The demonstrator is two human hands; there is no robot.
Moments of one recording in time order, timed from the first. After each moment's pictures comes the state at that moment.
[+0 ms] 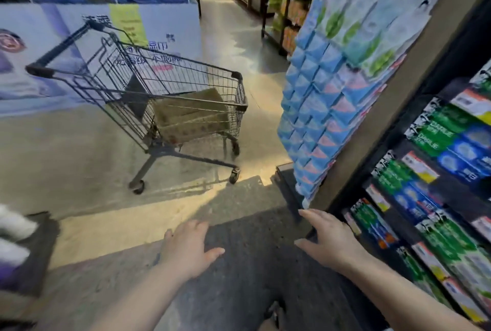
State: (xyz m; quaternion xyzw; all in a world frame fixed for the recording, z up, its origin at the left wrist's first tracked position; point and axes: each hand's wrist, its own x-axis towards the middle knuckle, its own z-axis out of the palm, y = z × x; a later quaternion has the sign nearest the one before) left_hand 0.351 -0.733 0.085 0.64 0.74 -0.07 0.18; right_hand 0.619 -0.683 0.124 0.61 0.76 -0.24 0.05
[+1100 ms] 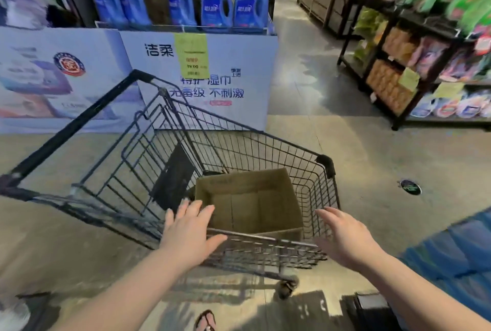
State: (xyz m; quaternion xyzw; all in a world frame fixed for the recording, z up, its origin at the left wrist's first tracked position) left_hand 0.031 -0.206 0.105 0.54 0.83 -0.02 0.14; right_hand 0.298 -0.087 0.119 0.51 0.84 -0.17 0.06
